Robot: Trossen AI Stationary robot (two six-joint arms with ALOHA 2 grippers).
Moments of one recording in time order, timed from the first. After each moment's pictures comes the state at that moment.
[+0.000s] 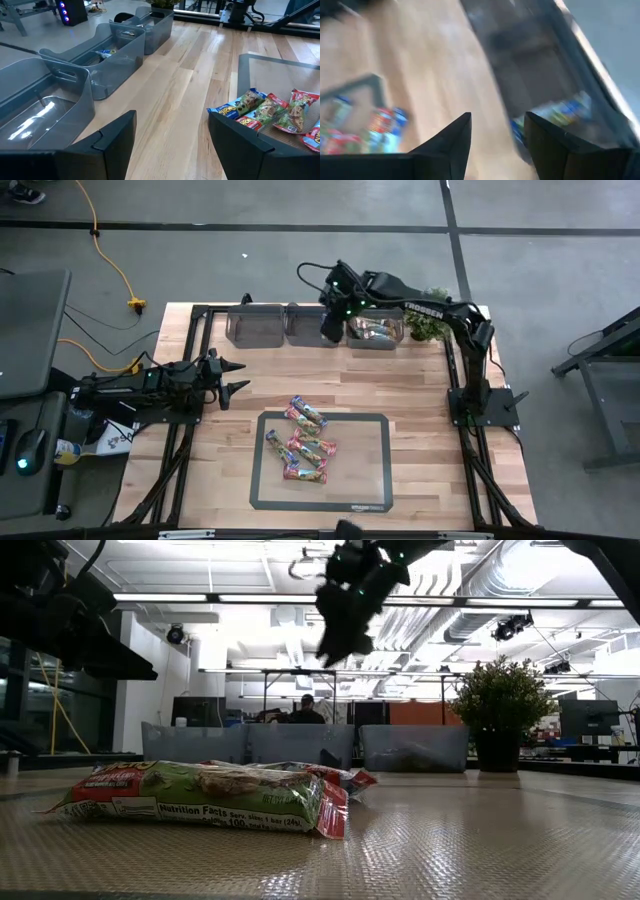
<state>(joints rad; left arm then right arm) 0.03 0.02 0.15 -0.42 -0.32 -0.11 -0.47 1.95 1.85 -0.82 -0.25 0.00</state>
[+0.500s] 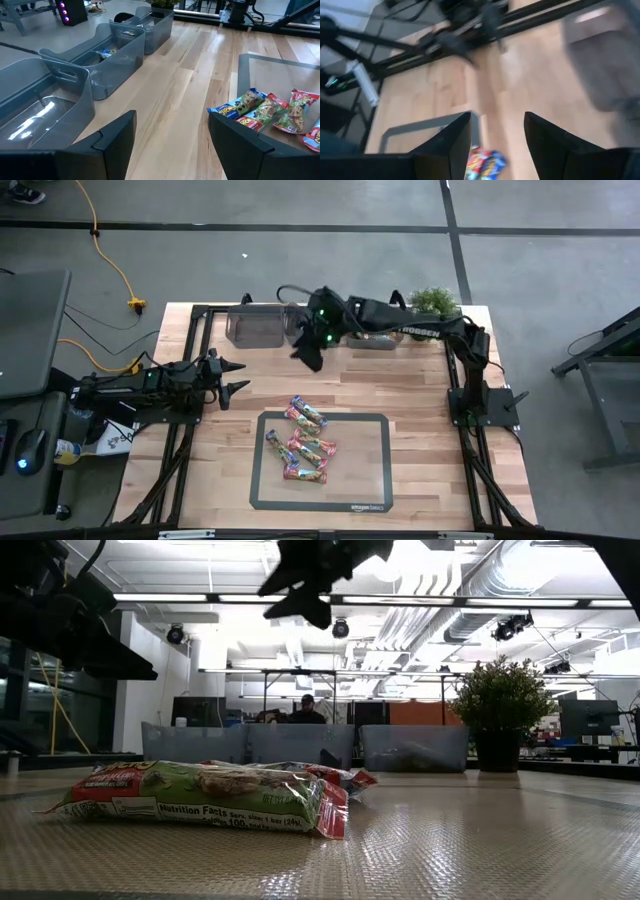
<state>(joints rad) 0.03 0.02 0.15 -0.42 -0.31 -0.11 -0.25 1.95 1.85 -0.55 -0.38 0.18</state>
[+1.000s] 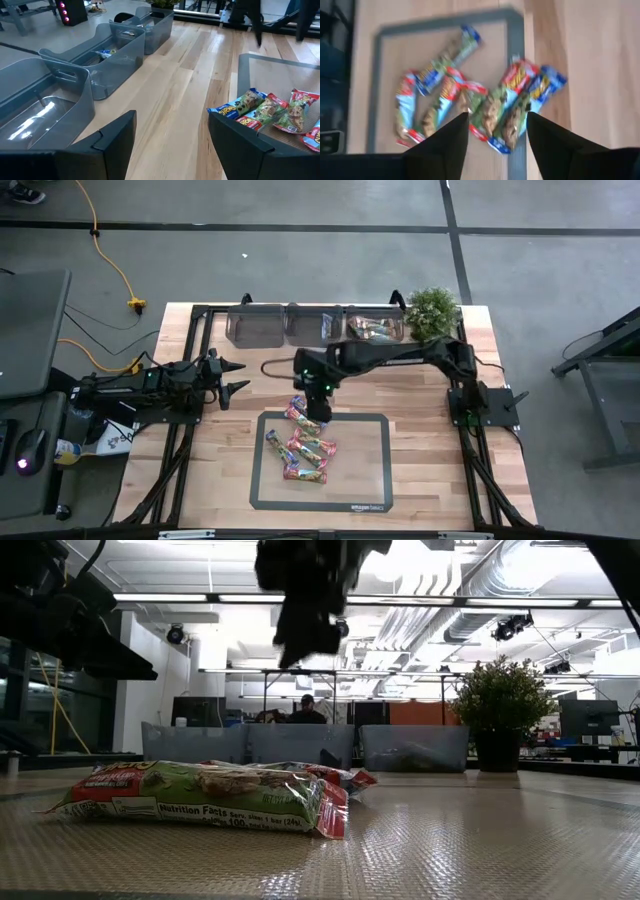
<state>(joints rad) 0.03 0.02 0.15 -0.42 -0.32 -0.11 -0.03 2.07 1.85 -0.84 -0.29 0.13</state>
